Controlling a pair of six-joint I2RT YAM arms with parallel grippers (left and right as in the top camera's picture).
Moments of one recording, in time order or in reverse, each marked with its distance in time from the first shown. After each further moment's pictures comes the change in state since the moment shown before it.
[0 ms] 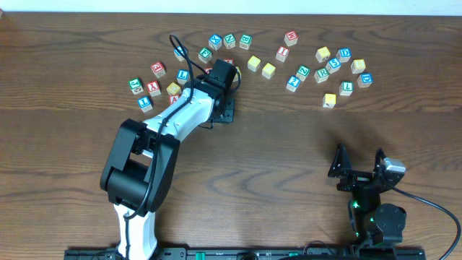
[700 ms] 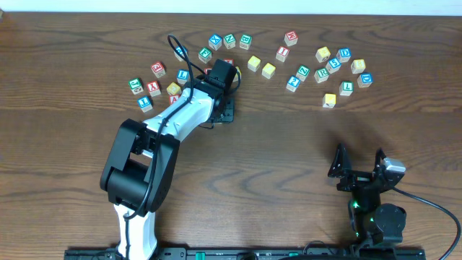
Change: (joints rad) left arm 0.000 0.000 0.000 0.000 -0.003 -0.041; right arm 0.000 0.000 0.000 0.000 0.000 0.000
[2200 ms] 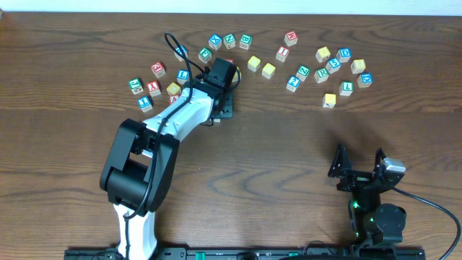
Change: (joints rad) left arm 0.004 0.000 0.000 0.045 -0.058 -0.033; right arm 0.000 0.000 0.000 0.000 0.000 0.000
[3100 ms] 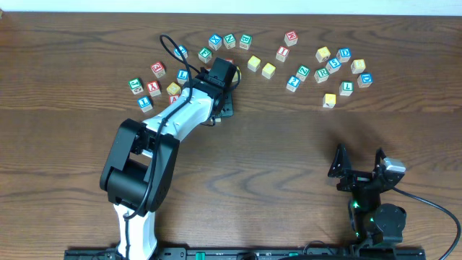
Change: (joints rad) left arm 0.000 0.000 0.000 0.000 -0.011 -0.105; right arm 0.000 0.000 0.000 0.000 0.000 0.000
